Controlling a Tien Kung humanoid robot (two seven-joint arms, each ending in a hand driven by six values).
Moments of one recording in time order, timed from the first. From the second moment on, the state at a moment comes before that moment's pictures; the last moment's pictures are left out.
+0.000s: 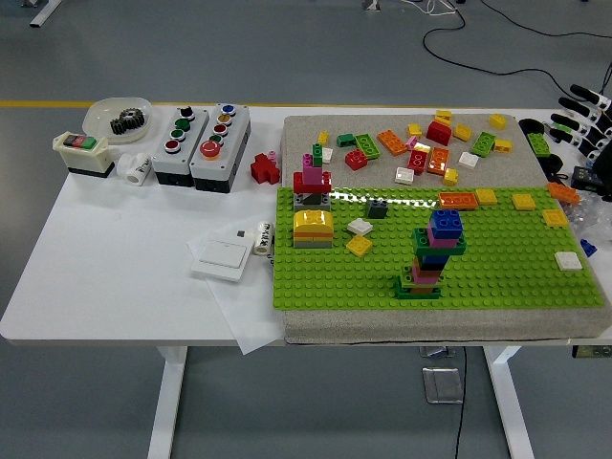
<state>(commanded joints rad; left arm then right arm) -0.15 0.13 -0.25 -0.32 0.94 0.12 0.46 0.42 -0.50 1.32 1.18 -0.68 0.19 0.06</state>
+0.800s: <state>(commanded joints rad) -0.14 0.12 -0.29 -0.32 1.00 0.11 0.47 0.39 -0.43 1.32 1.16 -0.81 0.18 0.06</state>
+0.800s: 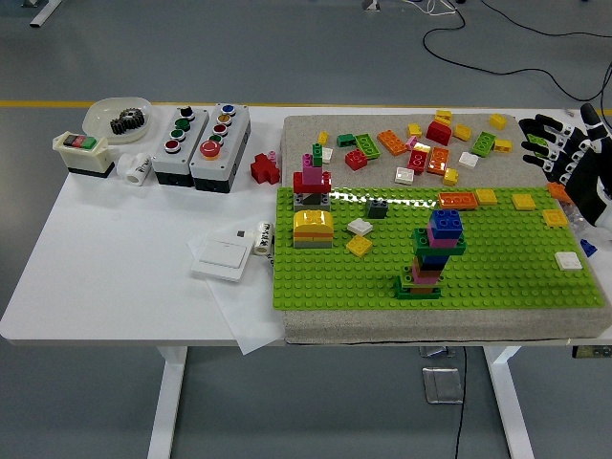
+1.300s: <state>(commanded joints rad) -0.15 0.12 -0.28 -0.32 0.99 0.12 0.47 0.39 -0.36 1.30 1.10 -0.82 0.00 0.18</state>
